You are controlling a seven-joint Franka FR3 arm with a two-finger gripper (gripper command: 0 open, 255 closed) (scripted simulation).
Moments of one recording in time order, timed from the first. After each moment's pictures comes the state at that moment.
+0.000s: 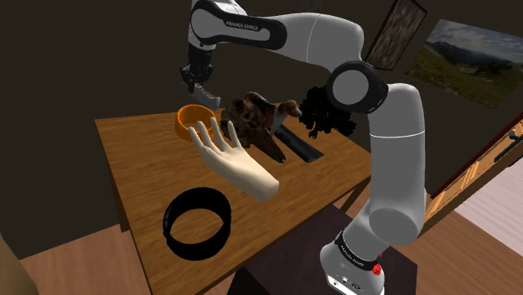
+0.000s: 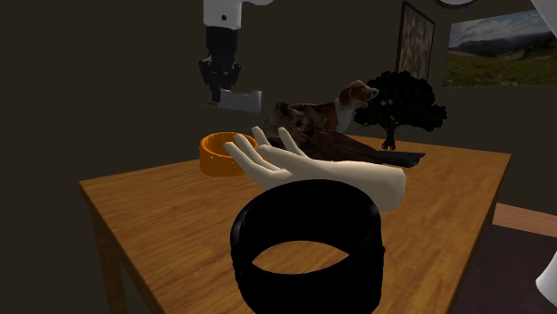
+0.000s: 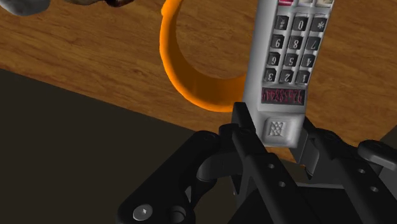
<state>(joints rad) -0.03 0.59 0.21 -1.12 -0.18 1.84 0.10</state>
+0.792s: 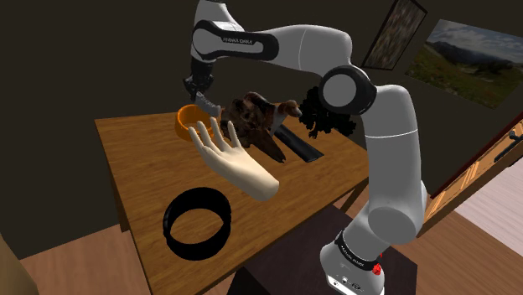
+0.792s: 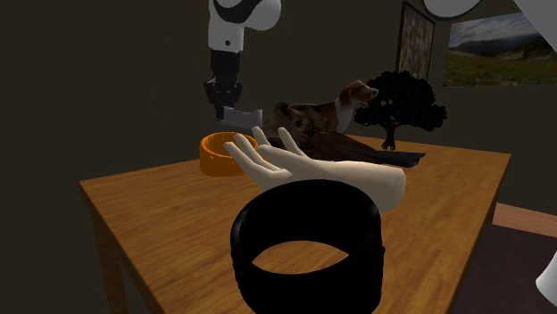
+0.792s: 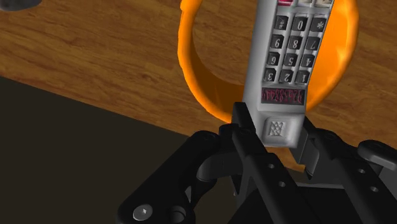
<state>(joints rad) -0.06 0.65 0.20 -1.14 -0.18 1.92 0.06</state>
